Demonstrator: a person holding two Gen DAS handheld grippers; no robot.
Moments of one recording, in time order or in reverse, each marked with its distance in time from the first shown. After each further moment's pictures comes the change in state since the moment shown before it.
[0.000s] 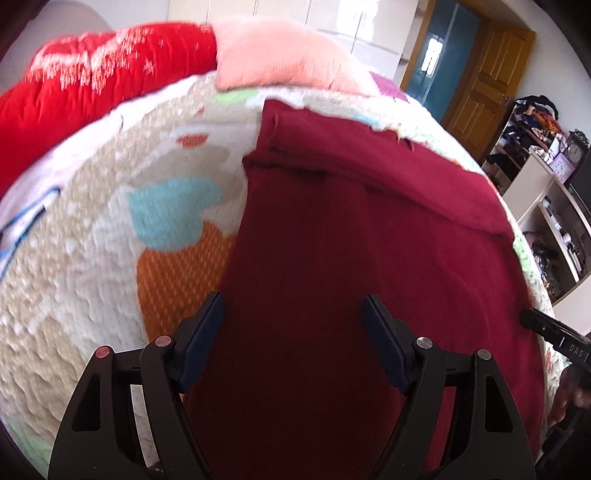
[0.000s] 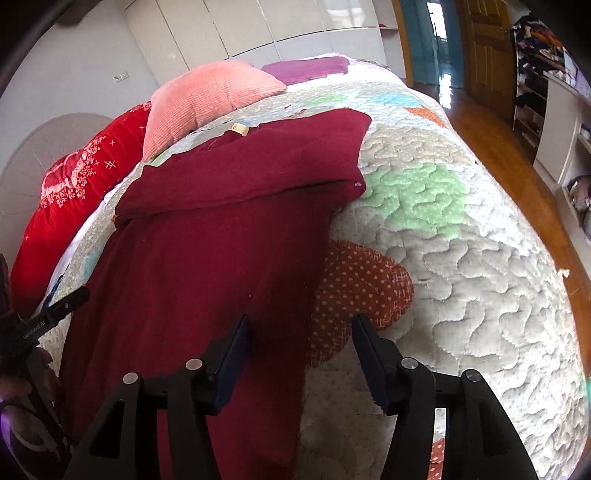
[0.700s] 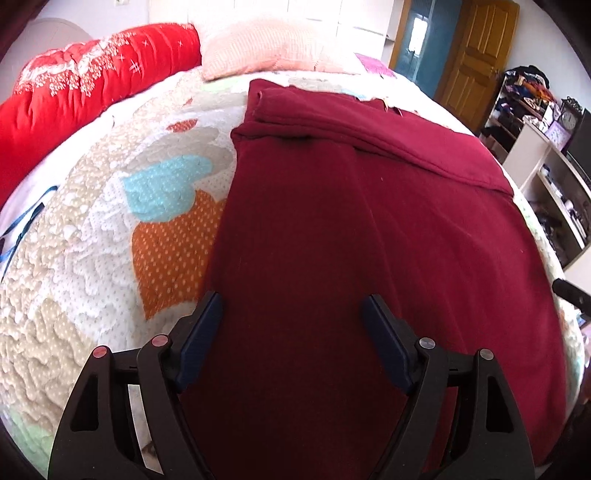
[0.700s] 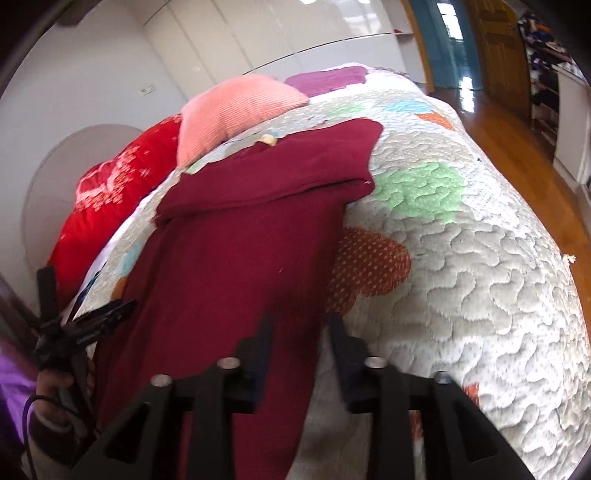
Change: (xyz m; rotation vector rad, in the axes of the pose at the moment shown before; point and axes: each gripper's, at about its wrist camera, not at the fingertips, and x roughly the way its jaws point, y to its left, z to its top) left arm -0.005 -0.008 -0.024 0.098 0.037 0.015; right arm -0.044 -0.006 -0.022 -0.020 -0.026 0.157
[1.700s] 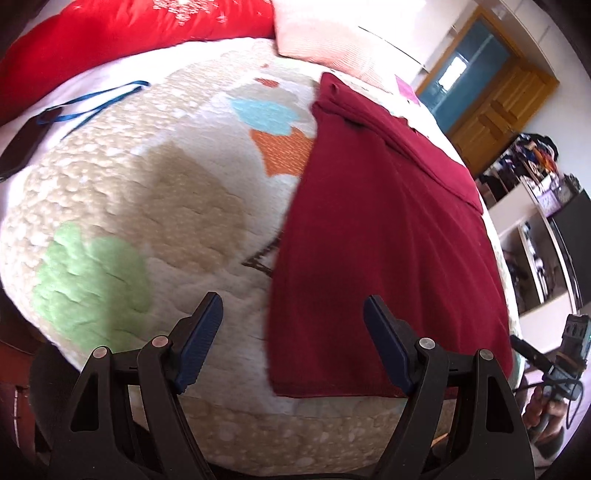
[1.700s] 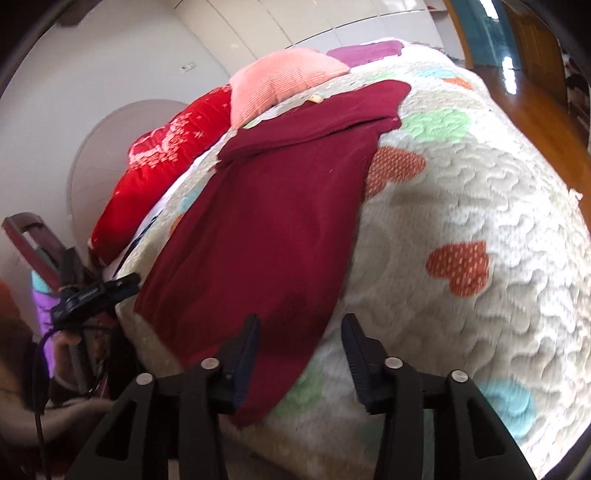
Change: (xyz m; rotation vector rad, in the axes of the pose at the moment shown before) left arm -0.082 0.065 -0.082 -0.270 0.039 -0.121; right arm -0.048 -0.002 -0.073 -0.013 0.117 0.208
